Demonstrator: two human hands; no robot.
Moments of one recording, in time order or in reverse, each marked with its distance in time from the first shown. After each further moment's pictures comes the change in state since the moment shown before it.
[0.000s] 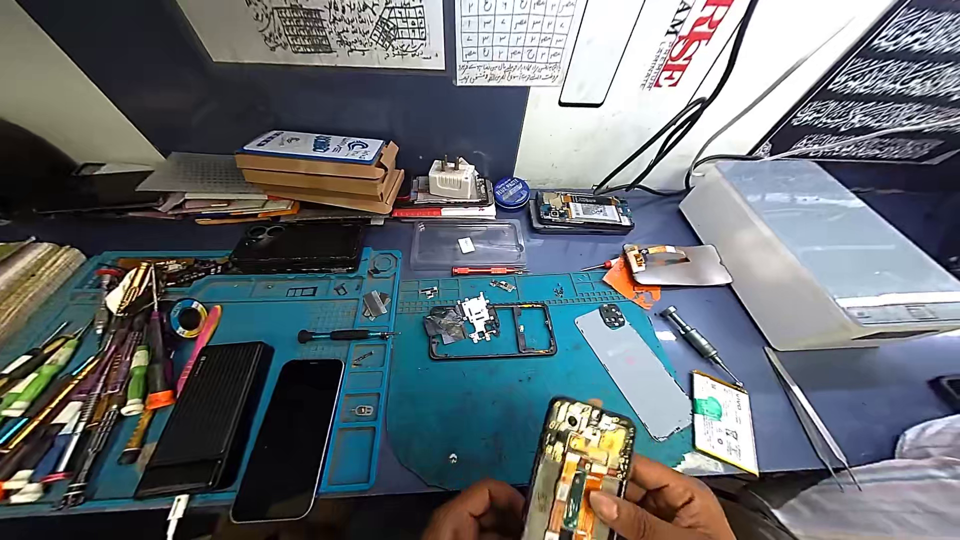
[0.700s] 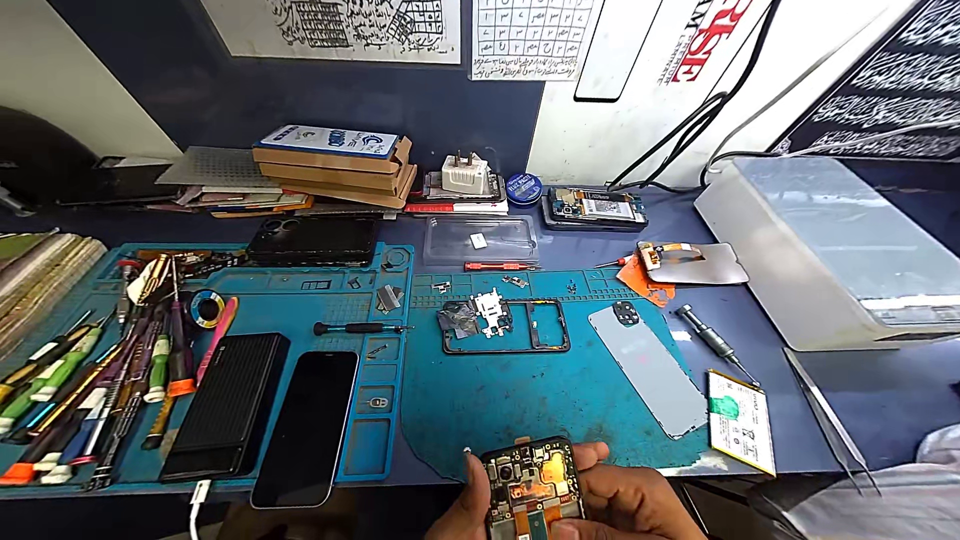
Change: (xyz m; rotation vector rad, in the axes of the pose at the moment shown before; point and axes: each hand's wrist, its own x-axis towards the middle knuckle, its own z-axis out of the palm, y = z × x) left_hand 0.027 -0.011 0.009 -0.653 -0.242 0.107; right_hand 0.015 0.001 0.013 -0.213 -0.375 0.069
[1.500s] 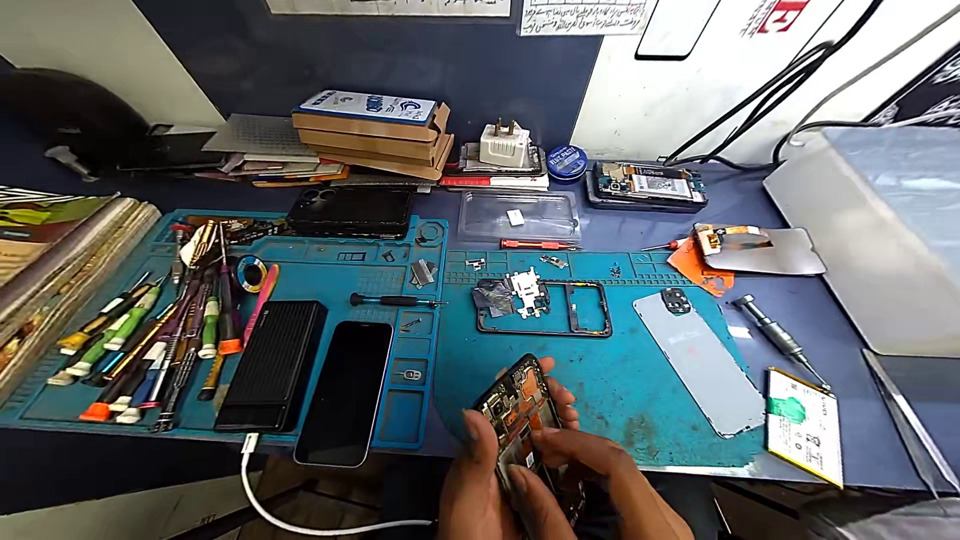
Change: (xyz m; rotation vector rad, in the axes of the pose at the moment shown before) left_hand 0.007 0.014 -0.001 0.203 0.260 0.319; right_hand 0.024 0.021 0.078 -0.575 0.550 -0.421
